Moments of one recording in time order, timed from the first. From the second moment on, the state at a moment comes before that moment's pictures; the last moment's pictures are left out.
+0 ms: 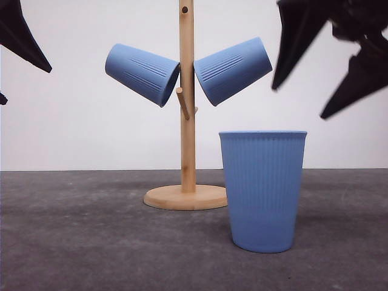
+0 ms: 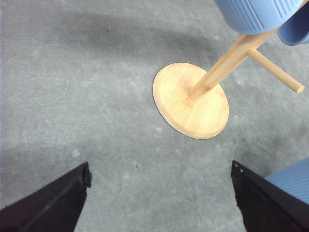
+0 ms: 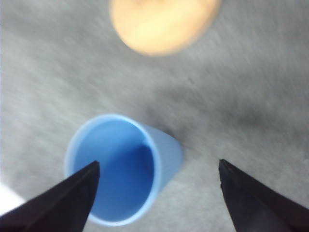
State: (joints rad) left_arx -0.03 0.99 0.78 -0.46 0.49 -0.10; right_arx 0.43 1.23 0.97 -0.74 -0.34 0.30
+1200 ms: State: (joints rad) left_arx -0.08 0.99 0.78 -0.50 0.65 -0.10; right_arx 0.48 1.41 1.04 -0.85 -0.43 0.25
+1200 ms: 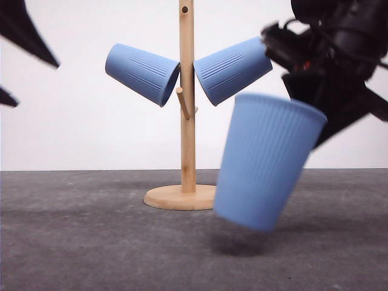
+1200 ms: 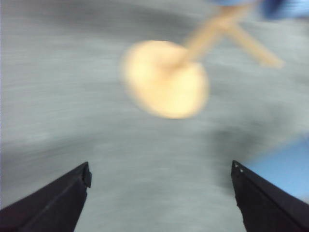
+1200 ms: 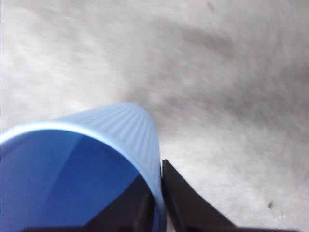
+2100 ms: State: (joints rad) left_arx -0.47 1.15 0.78 -0.37 1.07 -0.06; right_arx 0.47 1.41 1.14 -0.88 -1.05 0.16
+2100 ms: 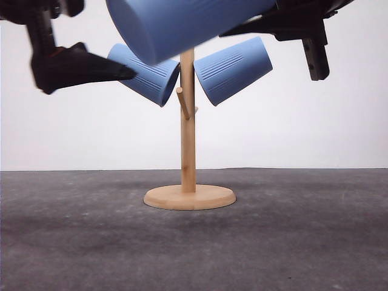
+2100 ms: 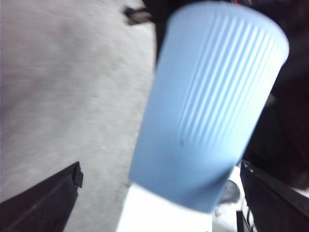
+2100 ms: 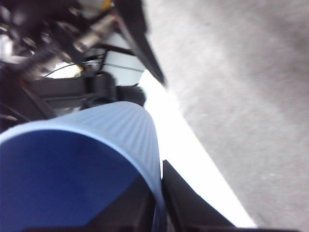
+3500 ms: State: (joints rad) left_arx -0.64 1.18 0.78 -0.30 1.09 -0.05; right_arx 0.51 1.41 1.14 -0.95 -1.07 0.14
